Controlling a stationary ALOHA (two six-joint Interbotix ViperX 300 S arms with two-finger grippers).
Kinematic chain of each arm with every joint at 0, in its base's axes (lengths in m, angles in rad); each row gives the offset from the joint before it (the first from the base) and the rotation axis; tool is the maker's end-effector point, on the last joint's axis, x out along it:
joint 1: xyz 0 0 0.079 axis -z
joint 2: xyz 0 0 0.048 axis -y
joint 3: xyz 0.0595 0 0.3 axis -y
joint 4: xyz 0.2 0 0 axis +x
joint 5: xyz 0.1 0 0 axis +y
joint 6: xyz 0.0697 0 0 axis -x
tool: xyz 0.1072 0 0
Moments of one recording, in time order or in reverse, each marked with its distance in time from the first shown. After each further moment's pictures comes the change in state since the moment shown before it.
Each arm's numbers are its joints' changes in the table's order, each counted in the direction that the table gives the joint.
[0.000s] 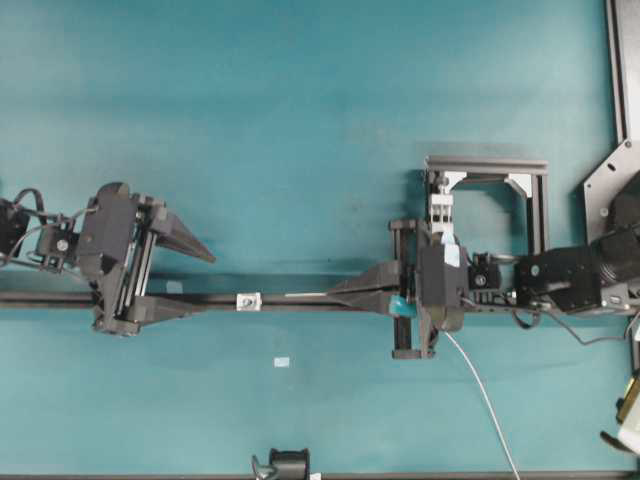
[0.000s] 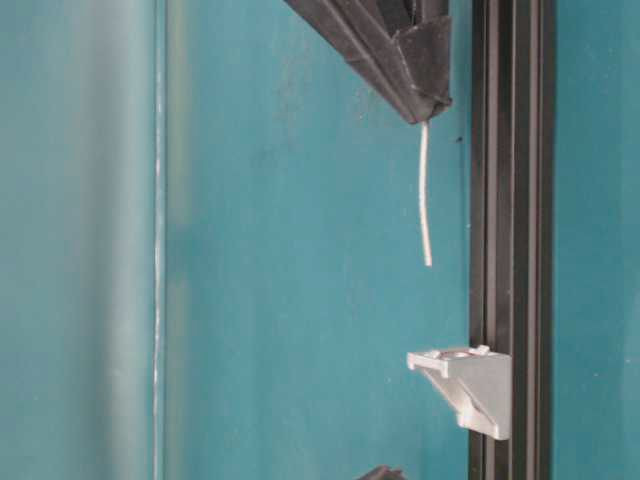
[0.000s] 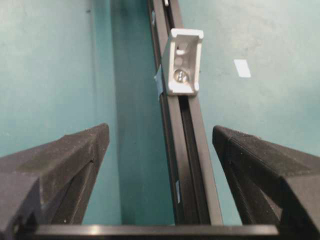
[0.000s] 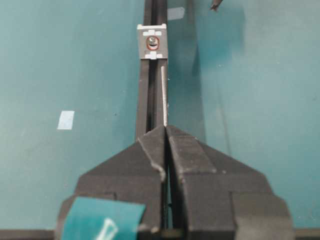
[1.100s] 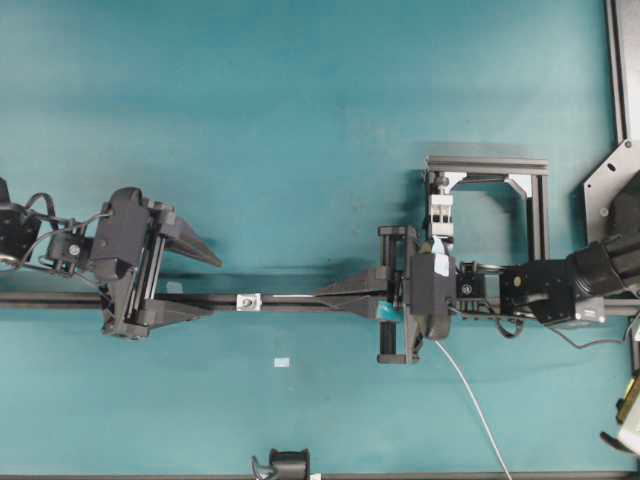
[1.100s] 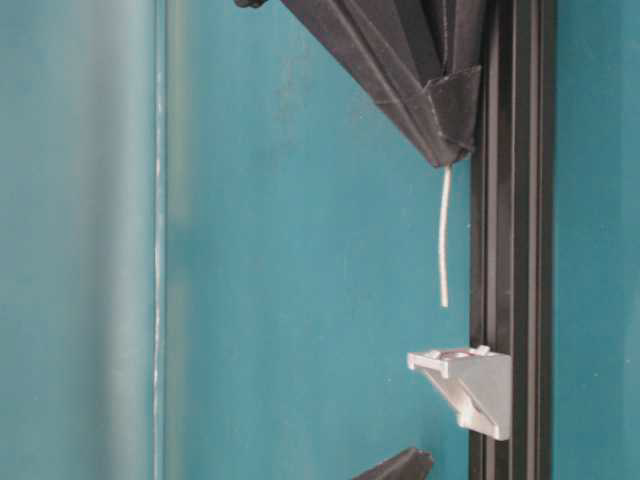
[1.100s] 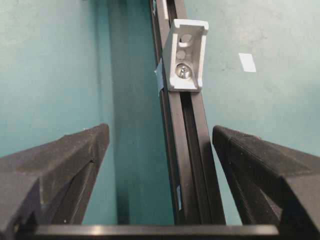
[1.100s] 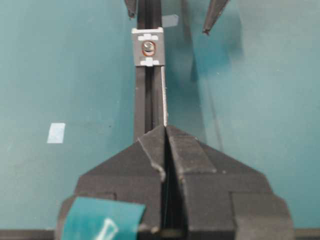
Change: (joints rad) left arm 0.003 -0.044 0.029 0.003 -0.002 0.006; right arm -0.017 -0.092 0.049 0.031 -0.087 0.002
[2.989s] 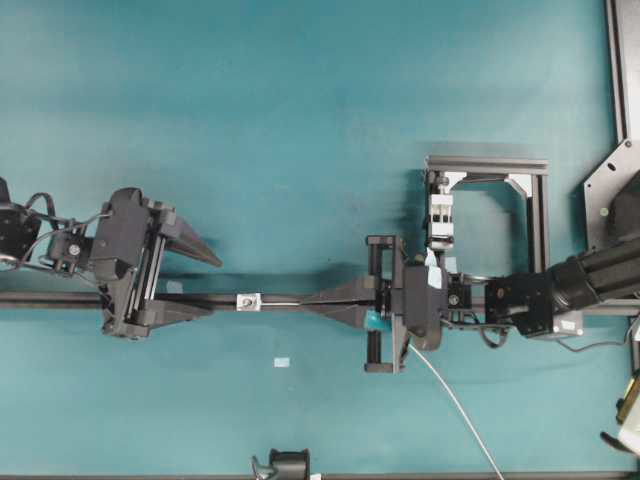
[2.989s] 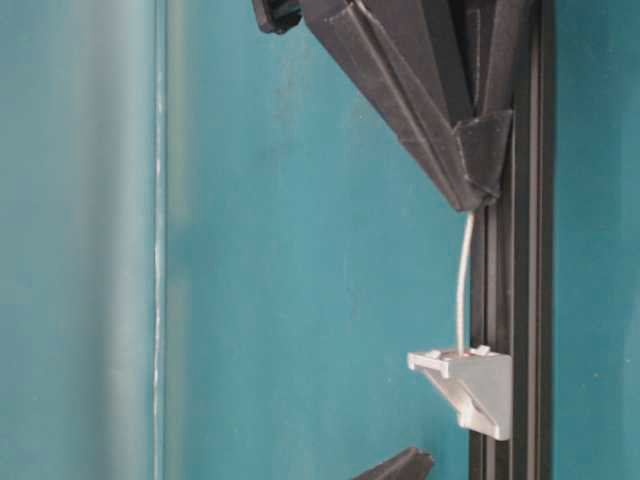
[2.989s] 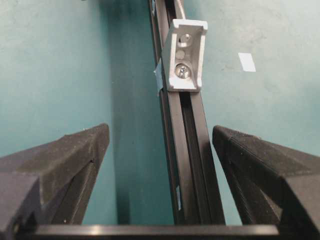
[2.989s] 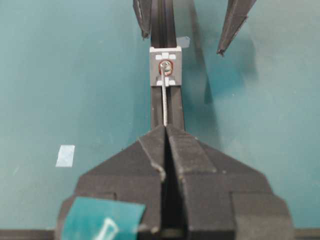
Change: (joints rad) left arm 0.000 0.000 0.000 0.002 0.000 -0.006; right arm -0.017 -0.089 0.063 0.018 -0.077 0.000
